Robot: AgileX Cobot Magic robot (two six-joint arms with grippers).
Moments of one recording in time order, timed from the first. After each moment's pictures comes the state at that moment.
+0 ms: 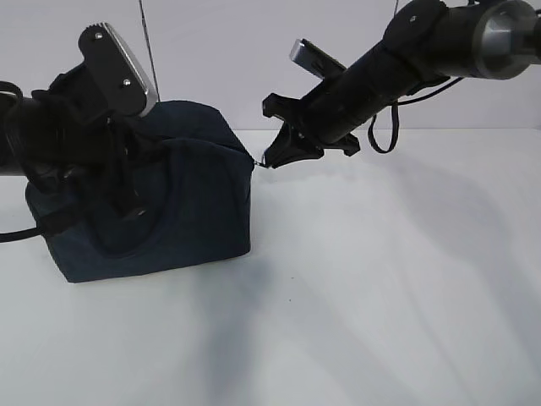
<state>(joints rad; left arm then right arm) -0.49 1.52 -0.85 -1.57 0.03 2.19 0.27 2.18 -1.77 0.76 0.89 -0.32</state>
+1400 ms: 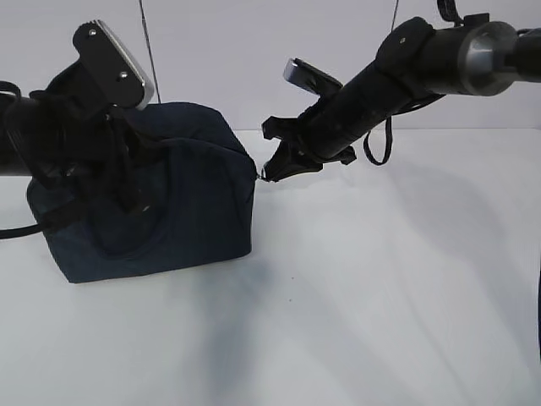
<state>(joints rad) -0.49 1.51 -0.85 -1.66 0.03 2.20 0.27 2.23 -1.77 0.76 0.87 -0.44</state>
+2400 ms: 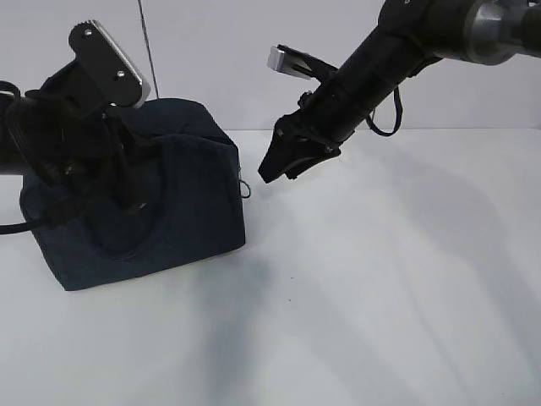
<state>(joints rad) -0.49 1.52 -0.85 -1.67 -0.02 2.20 0.27 2.24 -1.93 0.70 1.20 -0.67</state>
